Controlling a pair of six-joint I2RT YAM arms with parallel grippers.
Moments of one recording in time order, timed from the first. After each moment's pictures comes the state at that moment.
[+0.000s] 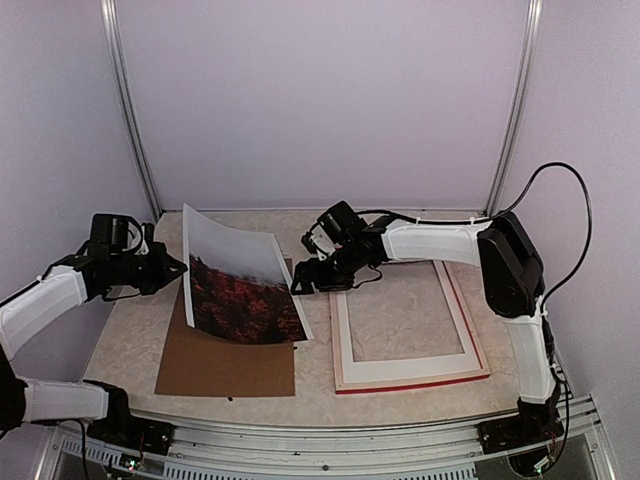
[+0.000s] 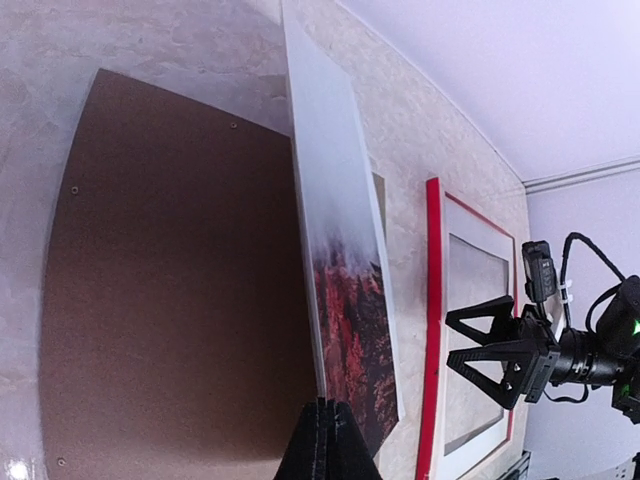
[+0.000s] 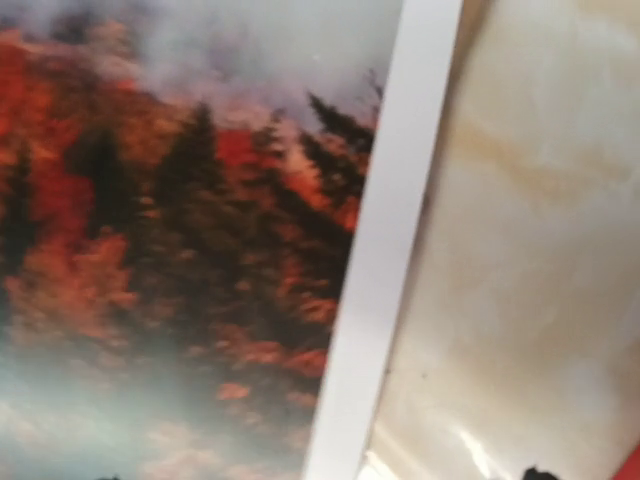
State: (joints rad) left arm -0.09 1.09 0.72 -0.31 0.41 -0.65; right arm 0.81 2.21 1.76 -0.47 -0.30 0.42
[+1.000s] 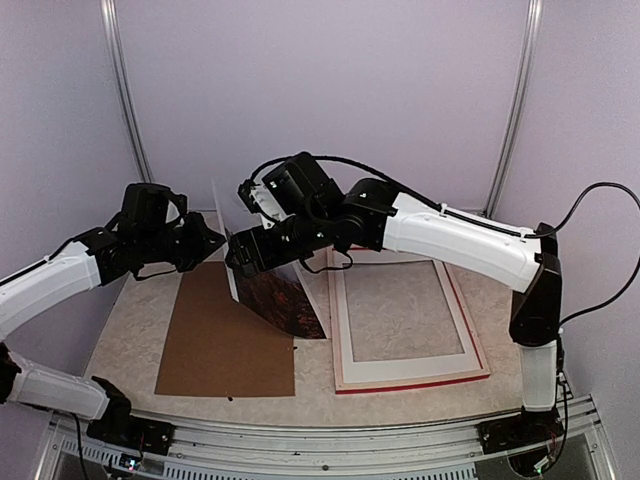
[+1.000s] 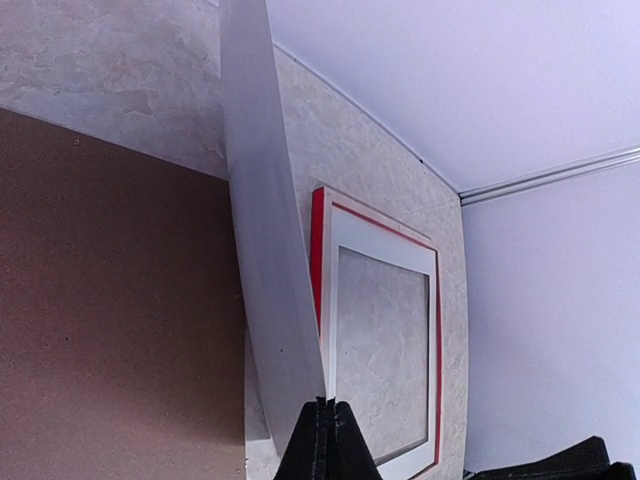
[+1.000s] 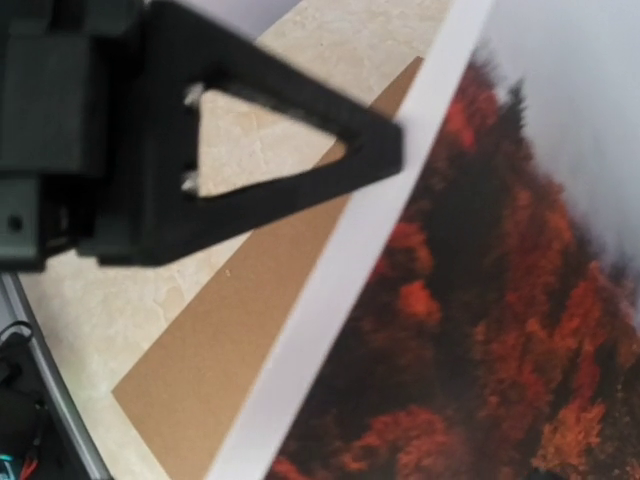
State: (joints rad) left arm -0.49 1.18 0.94 -0.28 0.11 -0.94; right arm 1.13 2.07 2.11 -0.65 0.00 0.39
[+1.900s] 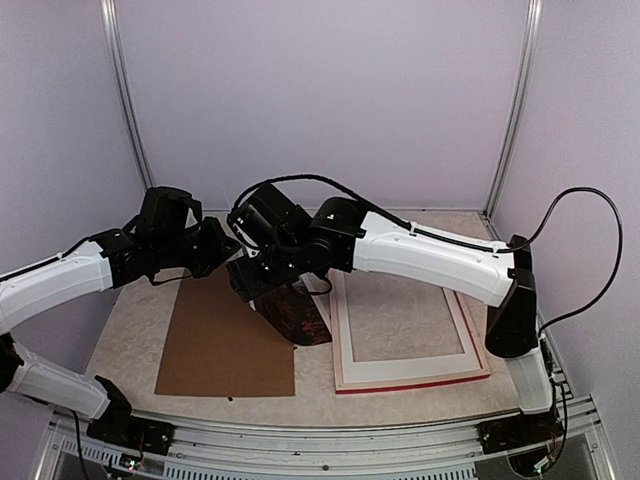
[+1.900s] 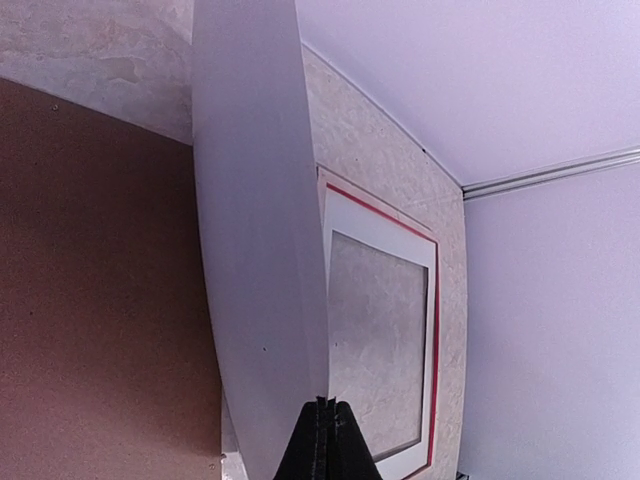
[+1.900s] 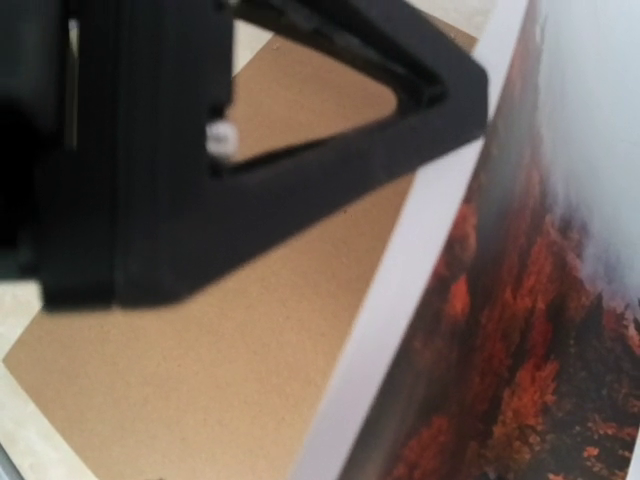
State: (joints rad) left arm -0.60 1.24 0.96 -0.25 0.01 -1.03; right arm 1.21 2.18 2.23 -0.81 0.20 0.41
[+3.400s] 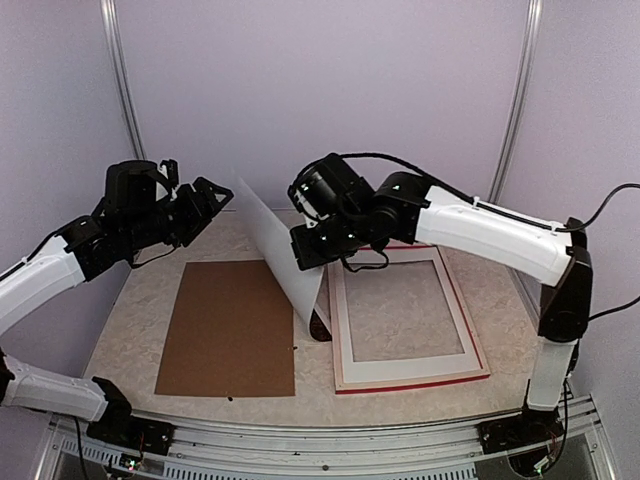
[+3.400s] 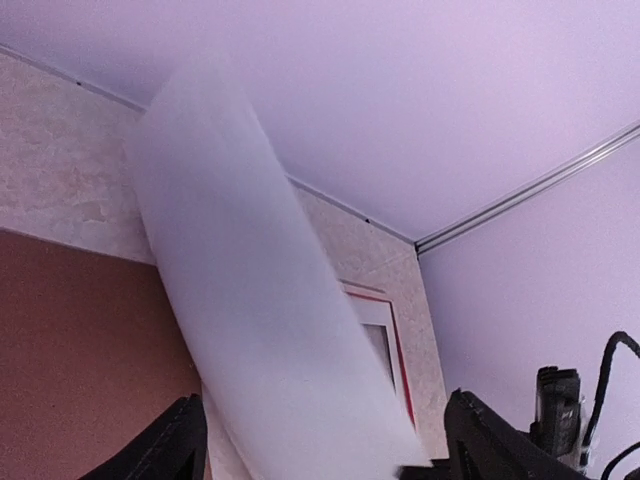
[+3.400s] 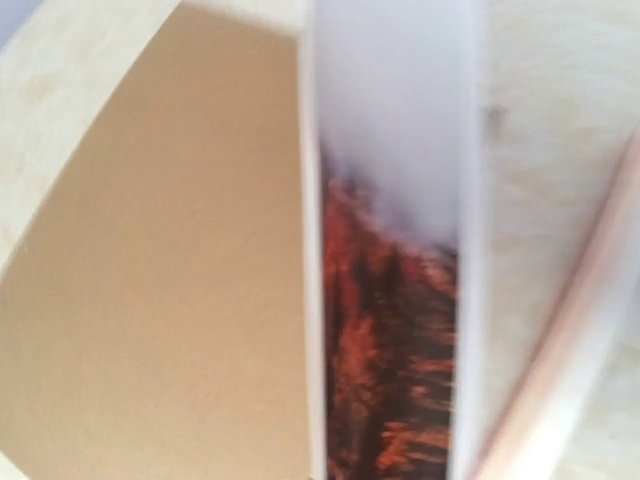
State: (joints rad) left arm -0.59 1.14 1.06 -0.26 -0.07 -0.88; right arm 1.09 1.96 1.98 -0.81 0.22 0.46
